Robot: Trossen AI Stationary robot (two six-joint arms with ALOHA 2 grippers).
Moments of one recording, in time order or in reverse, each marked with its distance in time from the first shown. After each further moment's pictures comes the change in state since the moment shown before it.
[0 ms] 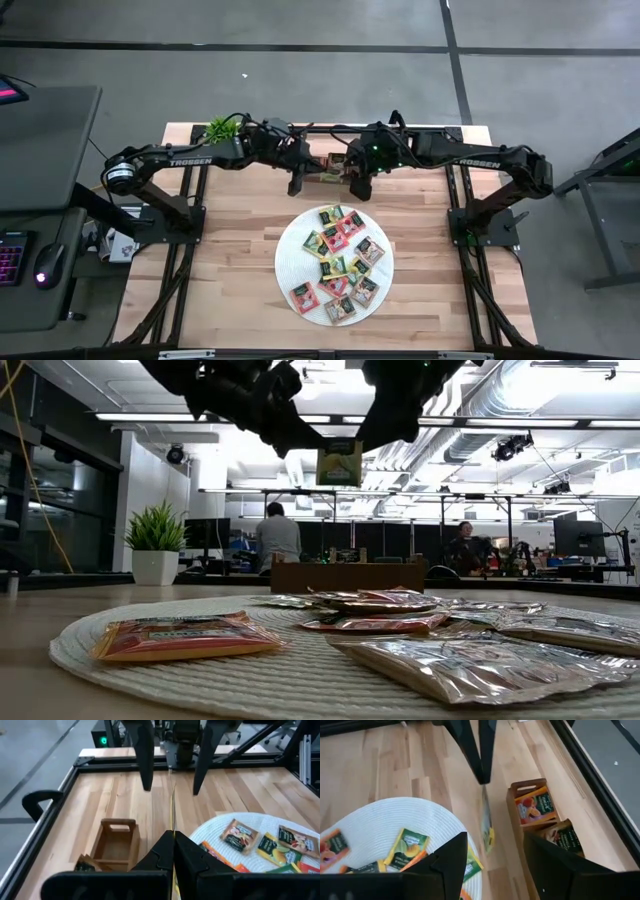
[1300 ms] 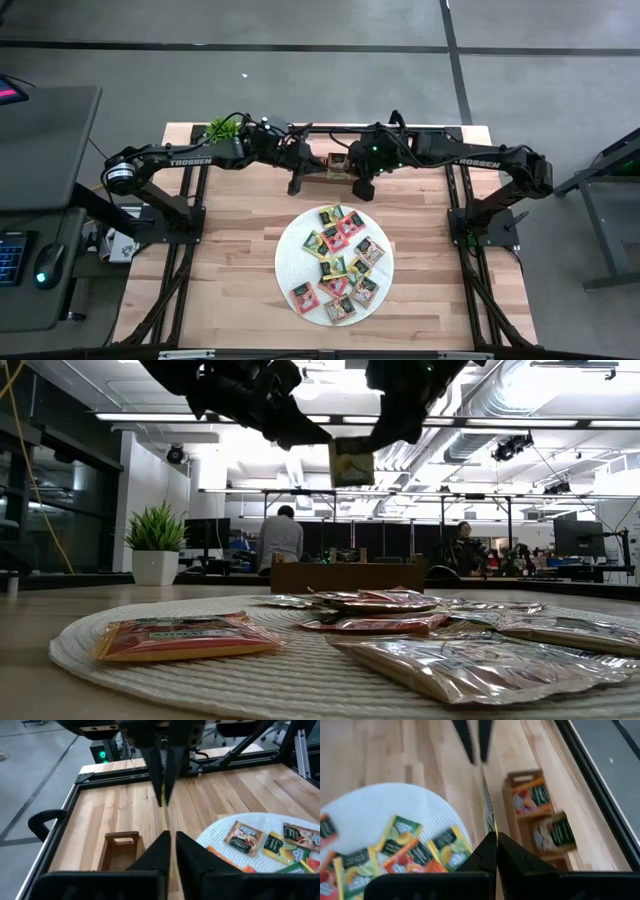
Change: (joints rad) left arm 0.000 0.000 0.001 0.036 0.019 0.085; right arm -0.010 0.000 0.000 -0.050 0.019 -0.050
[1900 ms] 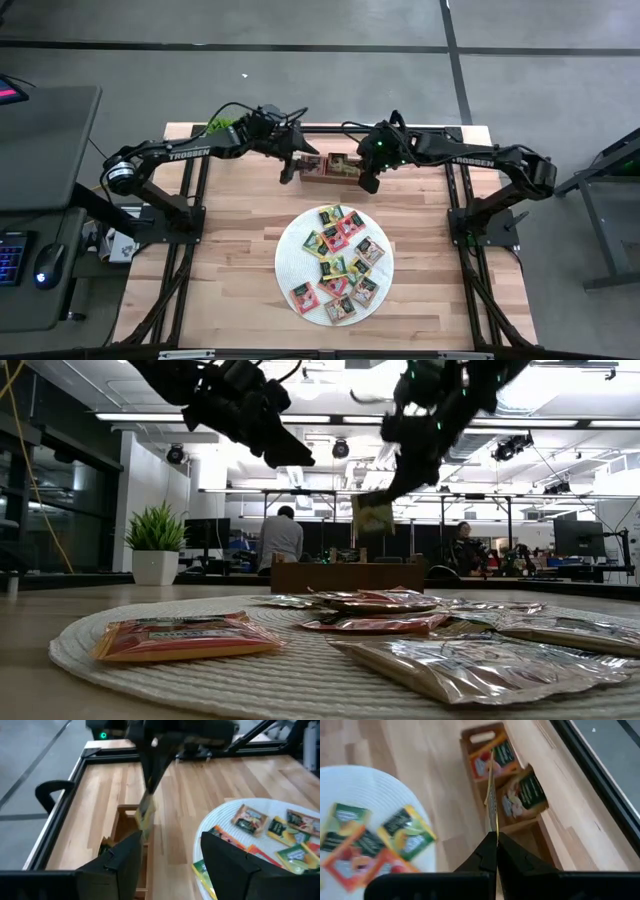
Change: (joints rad) left arm 0.138 0.000 -0.003 -0.104 0.120 0.022; right arm -0.160 -0.024 -0.252 0.183 -0.025 -0.008
